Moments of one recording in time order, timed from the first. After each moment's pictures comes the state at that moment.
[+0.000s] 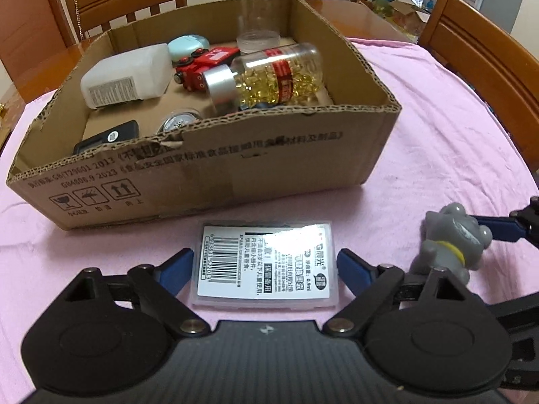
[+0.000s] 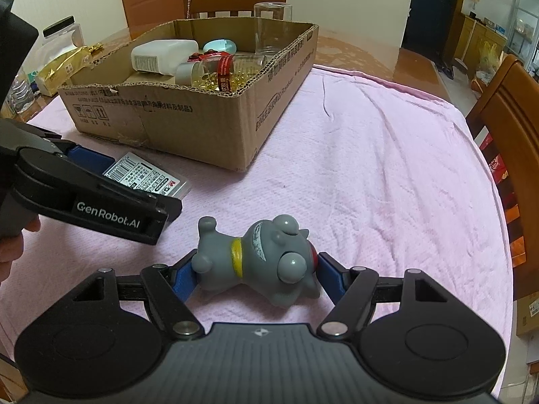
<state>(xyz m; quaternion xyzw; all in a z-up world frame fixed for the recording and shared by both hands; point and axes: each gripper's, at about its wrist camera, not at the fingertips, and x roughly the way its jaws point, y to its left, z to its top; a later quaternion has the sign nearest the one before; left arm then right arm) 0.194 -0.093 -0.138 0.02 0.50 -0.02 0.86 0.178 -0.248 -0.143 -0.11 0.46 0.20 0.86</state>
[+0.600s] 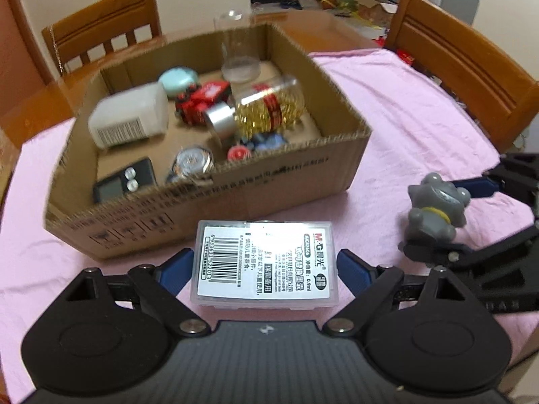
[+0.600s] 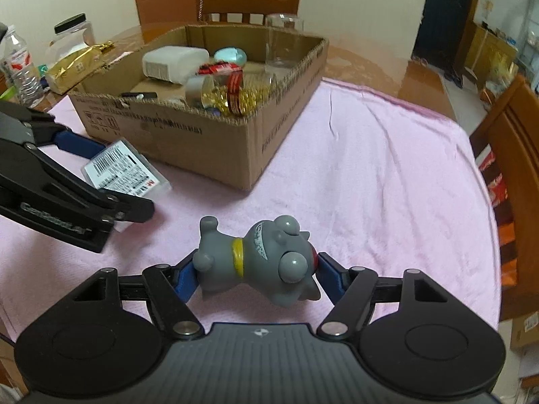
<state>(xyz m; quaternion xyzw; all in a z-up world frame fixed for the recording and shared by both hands) 0.188 -0.073 -0.094 0.07 0.49 -0.08 0.87 0.185 -0.245 -0.119 -0.13 0.45 0.22 0.85</state>
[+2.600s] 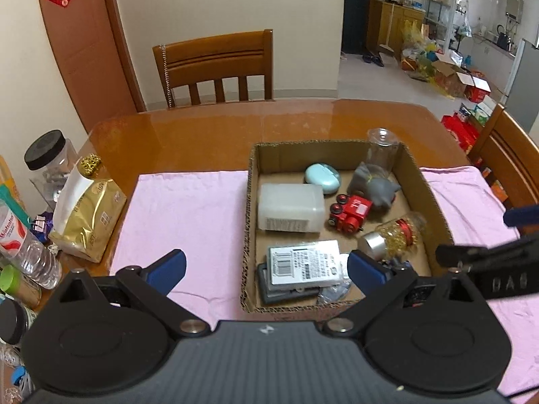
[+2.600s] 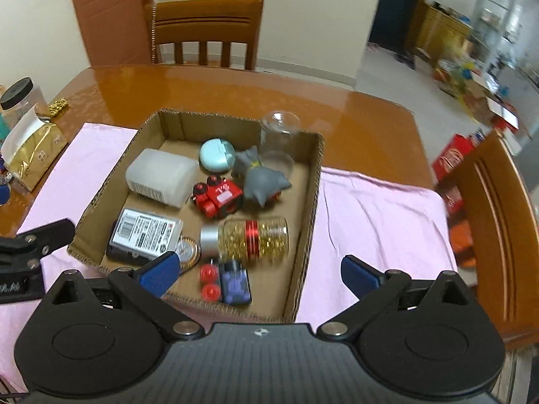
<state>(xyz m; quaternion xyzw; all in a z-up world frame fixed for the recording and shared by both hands) 0.211 0.042 0.013 0.00 0.43 0.05 0.90 0.257 -0.137 -0.013 -0.10 0.48 0.10 0.87</state>
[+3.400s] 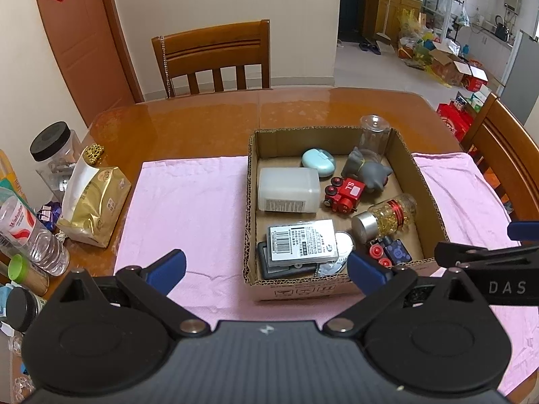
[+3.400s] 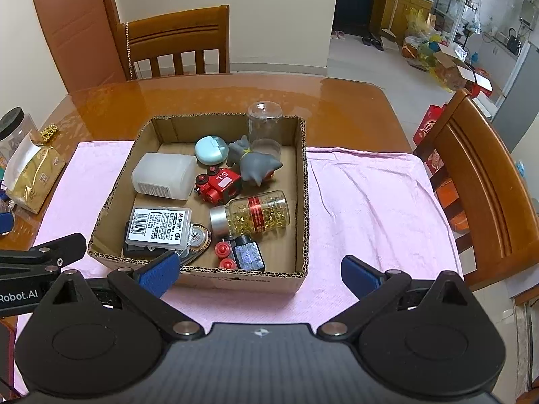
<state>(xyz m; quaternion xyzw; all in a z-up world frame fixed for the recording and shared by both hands) 0.194 0.040 0.024 0.01 0.45 0.05 0.89 0.220 -0.137 -0.002 -0.05 0.48 0.06 0.88</state>
